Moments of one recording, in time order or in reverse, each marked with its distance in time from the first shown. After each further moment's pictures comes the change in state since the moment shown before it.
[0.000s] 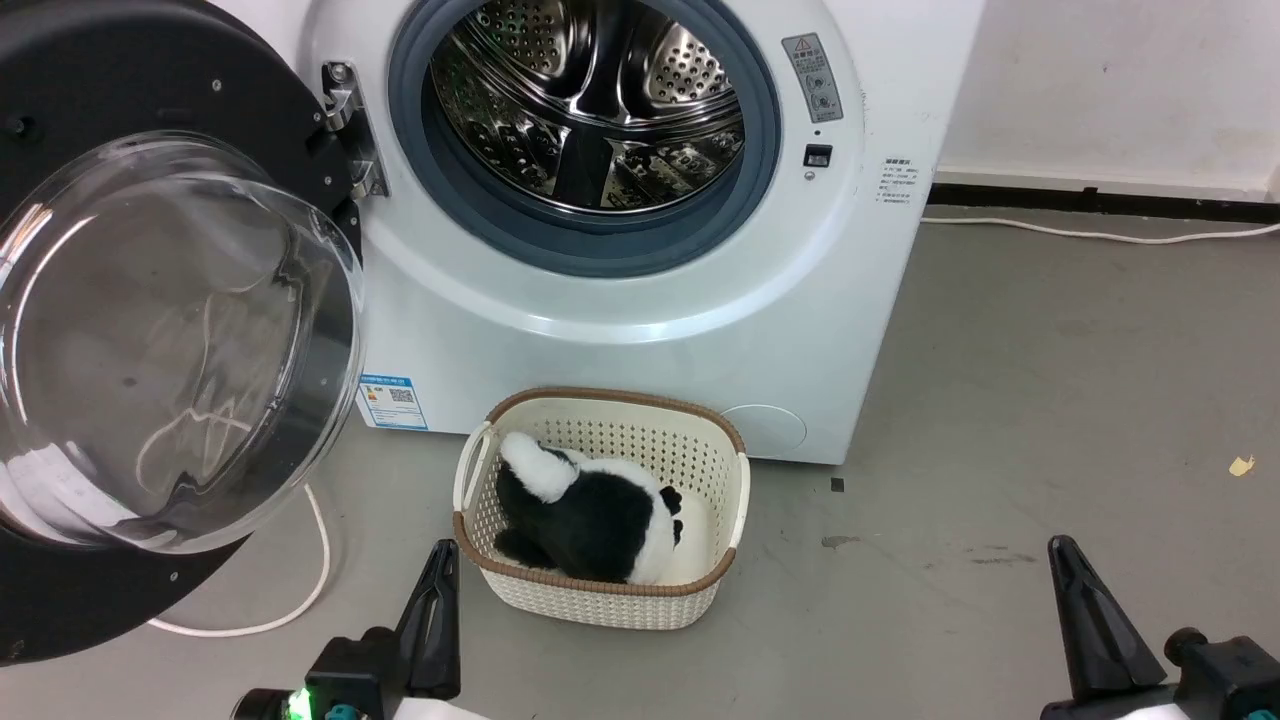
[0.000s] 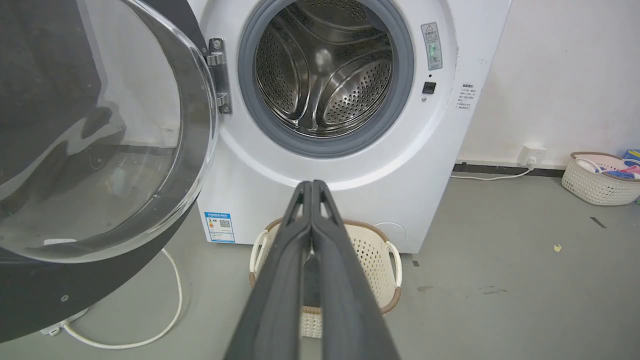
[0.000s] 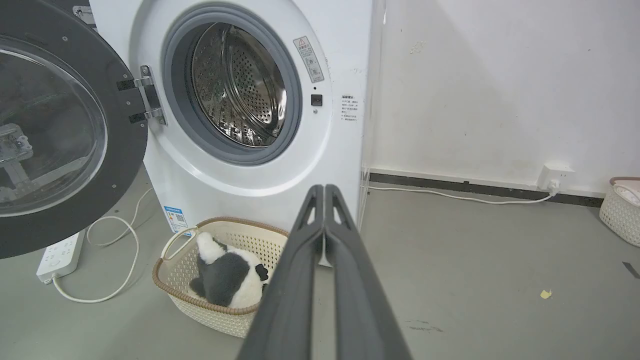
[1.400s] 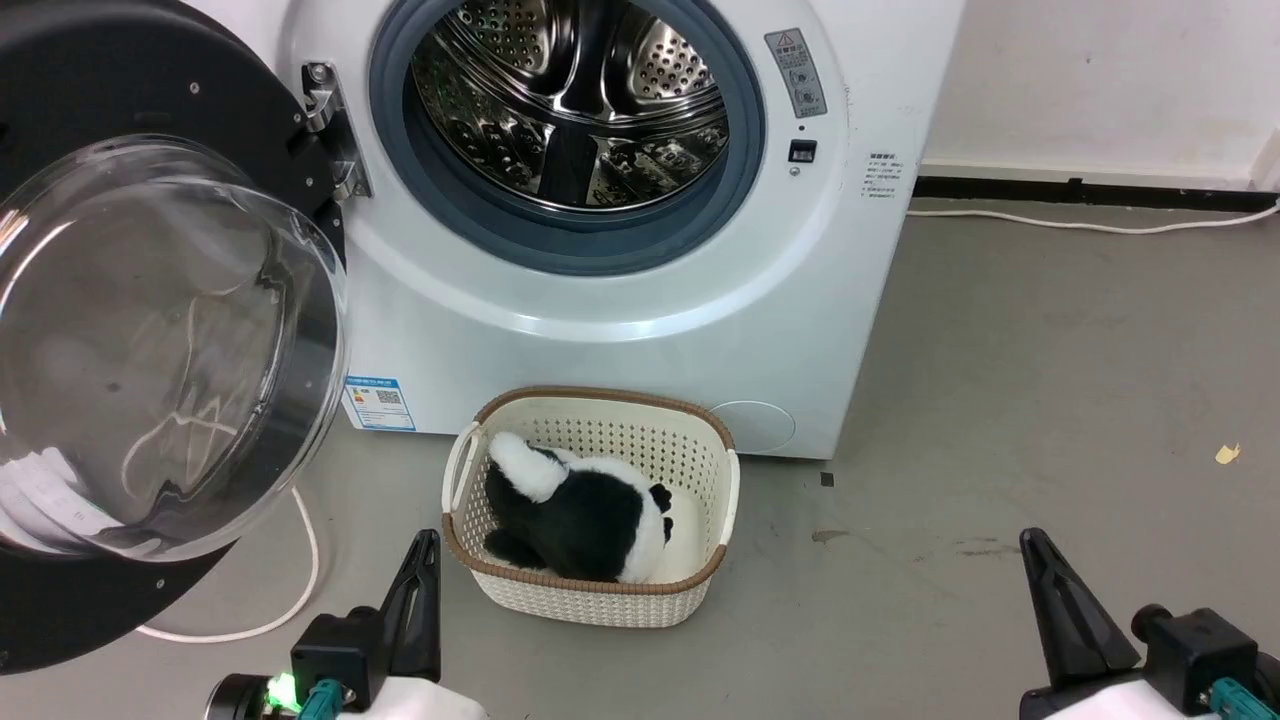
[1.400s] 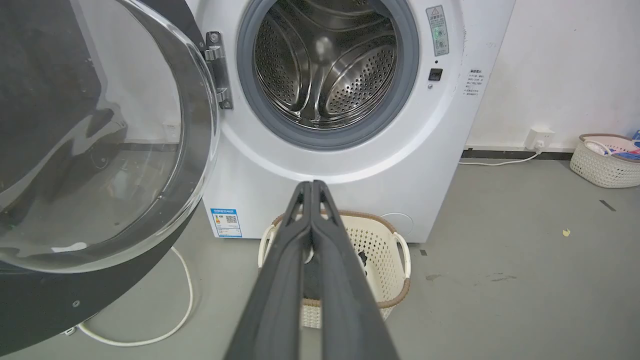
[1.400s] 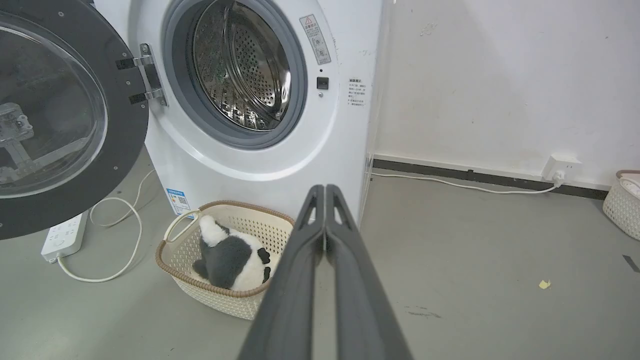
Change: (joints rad) left arm -0.005 -0.018 0.071 -0.024 0.058 -0.044 0.082; right arm -0.027 0.000 0.029 0.000 -0.018 0.000 0.076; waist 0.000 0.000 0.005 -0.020
